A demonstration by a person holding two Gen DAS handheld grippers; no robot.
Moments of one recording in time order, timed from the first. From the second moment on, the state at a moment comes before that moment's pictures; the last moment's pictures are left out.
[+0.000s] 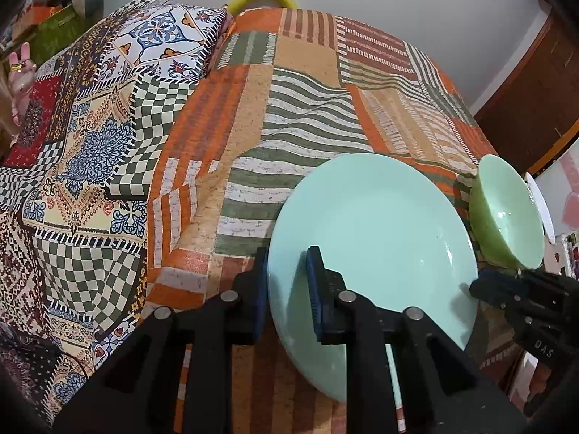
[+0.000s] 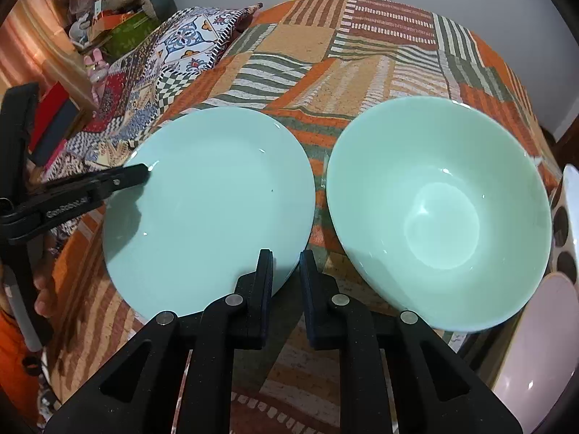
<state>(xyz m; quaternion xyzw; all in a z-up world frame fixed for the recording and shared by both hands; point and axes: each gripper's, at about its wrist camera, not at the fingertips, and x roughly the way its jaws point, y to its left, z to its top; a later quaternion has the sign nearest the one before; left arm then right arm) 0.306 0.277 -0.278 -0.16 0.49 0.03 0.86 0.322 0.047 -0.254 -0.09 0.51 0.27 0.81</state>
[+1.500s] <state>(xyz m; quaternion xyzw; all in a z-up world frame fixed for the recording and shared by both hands) 0.183 0.207 -0.189 -0.12 0.43 0.00 0.90 0.264 0.002 -0.201 -0.03 0.49 0.28 0.83</state>
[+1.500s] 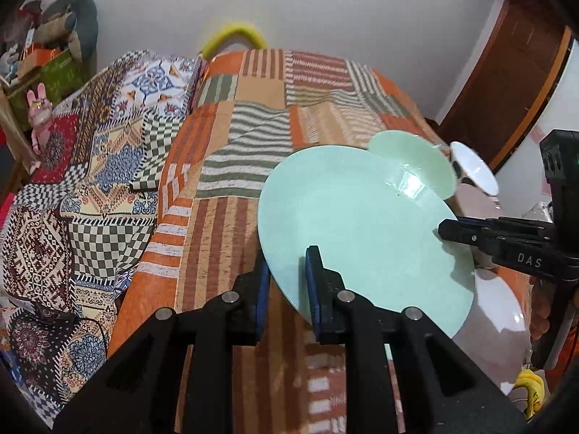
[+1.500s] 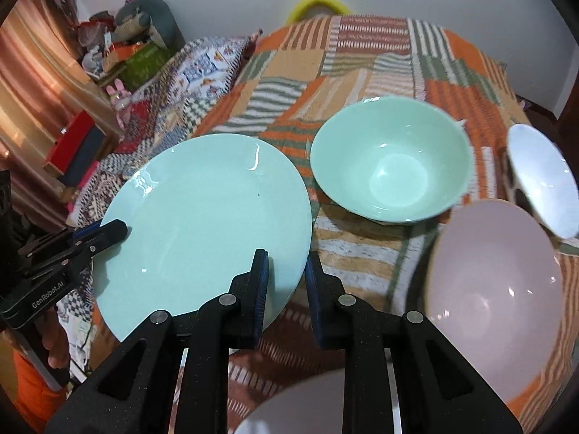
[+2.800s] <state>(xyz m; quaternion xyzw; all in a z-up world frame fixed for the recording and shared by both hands) 0.091 0.054 -0.130 -0.07 0.41 -0.07 0.90 0.147 -0.147 -0.160 0.07 0.42 0.24 0.87</state>
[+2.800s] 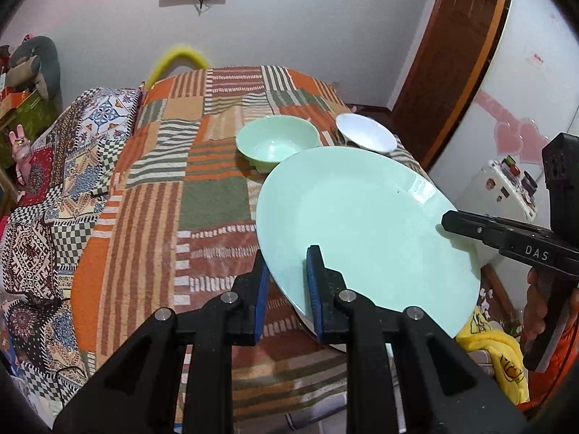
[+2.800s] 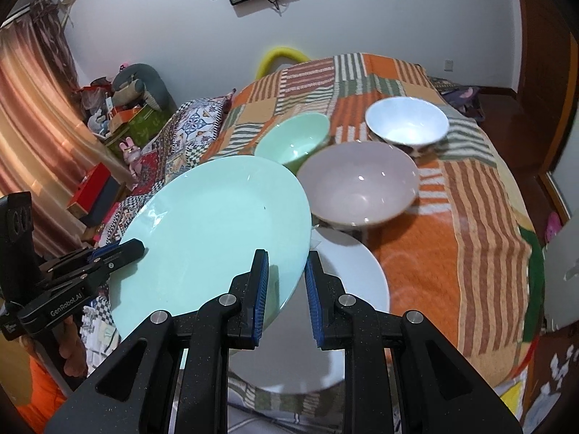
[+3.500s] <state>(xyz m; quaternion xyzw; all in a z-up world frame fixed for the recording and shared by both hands) 0.093 0.023 -0.180 -0.07 0.48 -0.09 0.87 0.127 -0.180 -0.205 0.11 0.47 0.21 0.85</state>
